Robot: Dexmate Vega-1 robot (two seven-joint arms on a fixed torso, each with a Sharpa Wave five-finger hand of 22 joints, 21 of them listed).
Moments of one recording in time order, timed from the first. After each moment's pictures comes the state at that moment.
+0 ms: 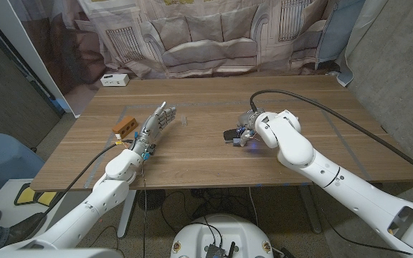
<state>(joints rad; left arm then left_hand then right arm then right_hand) 0.99 0.56 0.35 -1.31 -0.66 -0.48 -0.17 0.30 0.10 0.14 -0.06 0.18 0.36 0.12 0.19 0.18 0.32 0.08 0.22 0.20 0.21 0.09 0.19 0.18 0.11 0.12 0.20 0.18 -0.76 -0.62 -0.75 -2.10 -1.42 -0.38 1.01 0.78 -0.01 0.18 -0.13 0.22 0.51 -0.20 0.18 0.20 0.47 -0.17 0.18 0.24 0.44 -0.05 0.22 0.26 0.47 0.22 0.19 0.17</state>
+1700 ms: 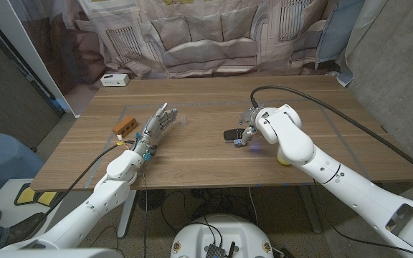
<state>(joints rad) 0.99 0.56 0.36 -1.30 -0.66 -0.47 -0.17 0.30 0.10 0.15 -0.07 0.18 0.37 0.12 0.19 0.18 0.32 0.08 0.22 0.20 0.21 0.09 0.19 0.18 0.11 0.12 0.20 0.18 -0.75 -0.61 -0.73 -2.14 -1.48 -0.36 1.11 0.67 -0.06 0.13 -0.09 0.30 0.23 -0.12 0.19 0.20 0.19 -0.06 0.18 0.22 0.23 0.00 0.19 0.26 0.39 0.21 0.19 0.17</state>
